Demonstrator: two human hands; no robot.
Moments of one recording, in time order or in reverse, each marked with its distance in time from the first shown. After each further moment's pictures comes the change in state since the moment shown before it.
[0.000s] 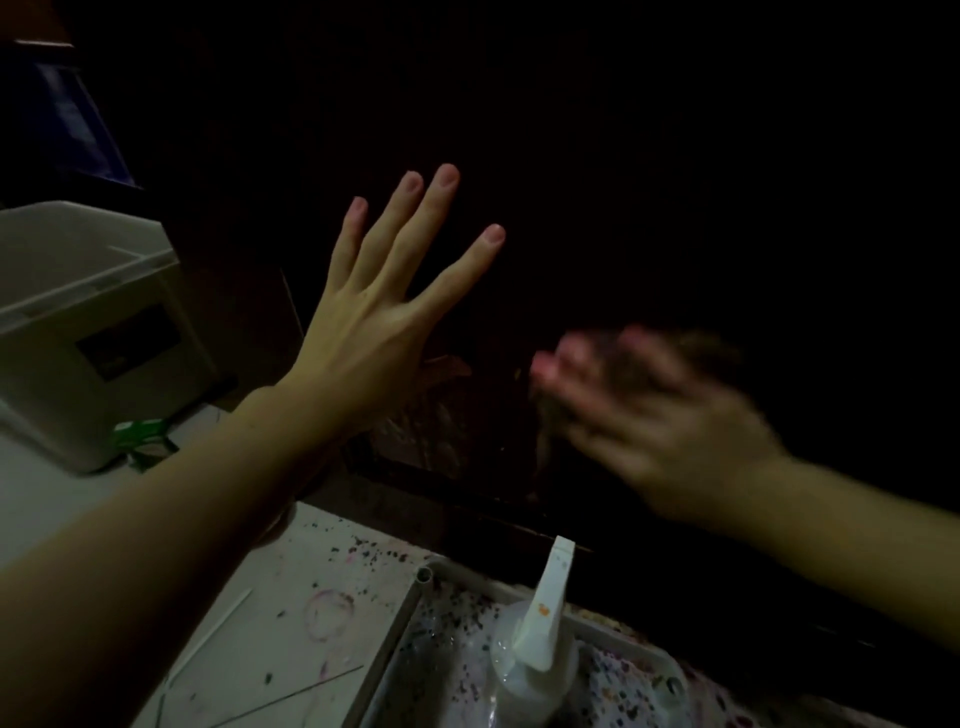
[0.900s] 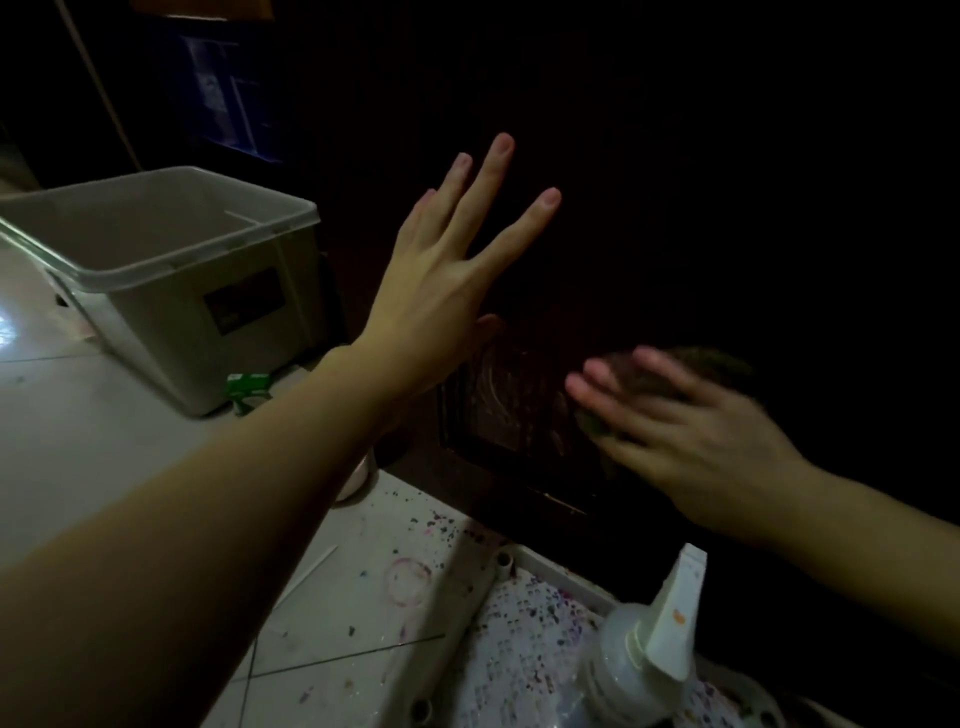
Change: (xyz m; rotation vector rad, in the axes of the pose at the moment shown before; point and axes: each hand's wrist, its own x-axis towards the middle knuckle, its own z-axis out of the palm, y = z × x) left_hand -0.035 -0.048 -0.003 -0.007 -0.072 -0.181; right_hand 0.065 -0.039 0.015 0.168 -0.075 -0.105
